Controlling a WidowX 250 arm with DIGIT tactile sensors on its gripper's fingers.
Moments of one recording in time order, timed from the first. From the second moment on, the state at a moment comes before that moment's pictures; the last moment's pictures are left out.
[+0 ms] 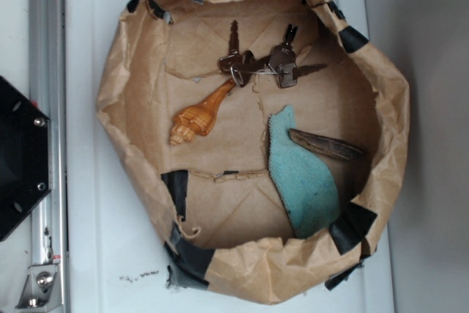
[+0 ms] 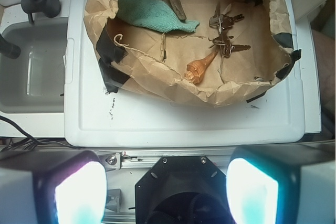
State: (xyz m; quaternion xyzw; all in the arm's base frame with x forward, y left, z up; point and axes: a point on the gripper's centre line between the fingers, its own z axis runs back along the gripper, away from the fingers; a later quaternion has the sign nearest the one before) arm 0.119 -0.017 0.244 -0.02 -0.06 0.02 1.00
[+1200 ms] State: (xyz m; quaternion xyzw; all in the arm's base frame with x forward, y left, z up) arm 0.155 0.012 0.203 0.01 -0.13 -0.06 0.99
